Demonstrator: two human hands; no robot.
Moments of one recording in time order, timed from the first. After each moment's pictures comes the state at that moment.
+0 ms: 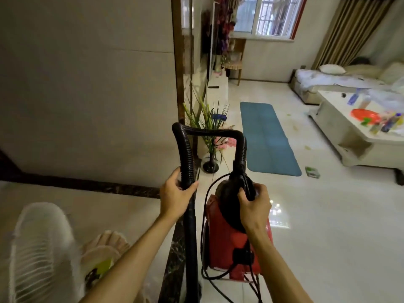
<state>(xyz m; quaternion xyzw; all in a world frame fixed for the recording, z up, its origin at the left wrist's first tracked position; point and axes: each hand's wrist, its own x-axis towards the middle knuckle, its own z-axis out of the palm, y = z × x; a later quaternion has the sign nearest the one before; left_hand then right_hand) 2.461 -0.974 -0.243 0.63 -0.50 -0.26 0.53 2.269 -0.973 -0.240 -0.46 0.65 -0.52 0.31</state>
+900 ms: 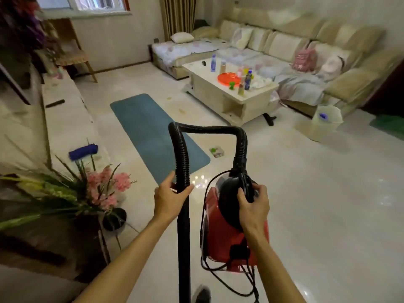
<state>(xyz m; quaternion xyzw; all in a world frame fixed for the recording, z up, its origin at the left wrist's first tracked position) 2.136 -1.442 -0.267 0.46 -0.70 -0.42 0.35 1.983 -1.308 -0.269 -0.16 0.77 -0.61 0.13</state>
